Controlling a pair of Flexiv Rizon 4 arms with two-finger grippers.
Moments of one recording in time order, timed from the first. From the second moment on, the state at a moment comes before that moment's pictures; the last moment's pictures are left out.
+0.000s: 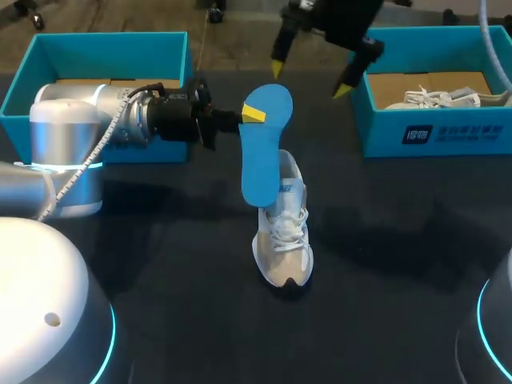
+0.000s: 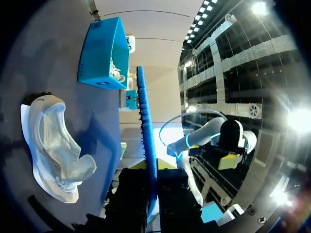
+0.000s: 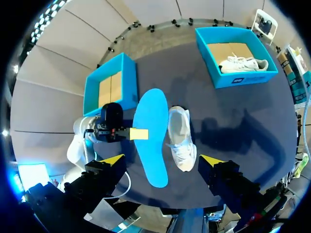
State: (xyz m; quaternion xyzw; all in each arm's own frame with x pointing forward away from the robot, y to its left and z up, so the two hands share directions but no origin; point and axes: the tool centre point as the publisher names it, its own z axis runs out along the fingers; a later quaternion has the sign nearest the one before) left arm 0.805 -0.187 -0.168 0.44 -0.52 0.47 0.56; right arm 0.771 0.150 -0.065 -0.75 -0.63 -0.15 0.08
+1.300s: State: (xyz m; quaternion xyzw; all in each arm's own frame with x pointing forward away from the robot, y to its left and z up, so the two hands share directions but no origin) left arm 0.805 -0.187 -0.168 0.44 -0.52 0.47 0.56; right arm 0.780 0.110 -0.131 -0.67 -0.60 -0.34 0.26
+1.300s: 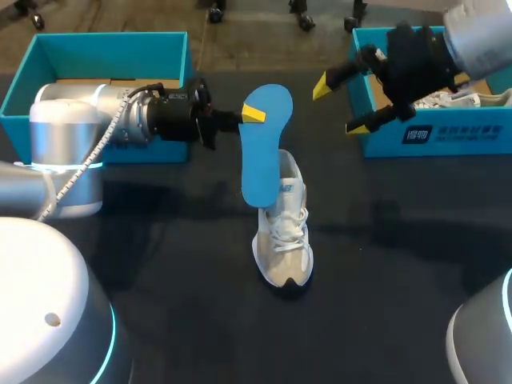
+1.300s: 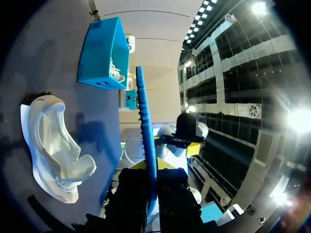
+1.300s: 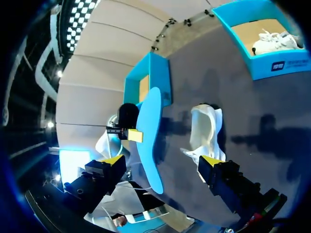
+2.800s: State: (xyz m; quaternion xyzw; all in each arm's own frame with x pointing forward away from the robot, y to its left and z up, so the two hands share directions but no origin) left arm 0.857 -0.177 -0.122 0.18 -0.68 0.66 0.26; right arm 0.789 0.096 -0.160 -0.56 -0.50 -0.51 0.41
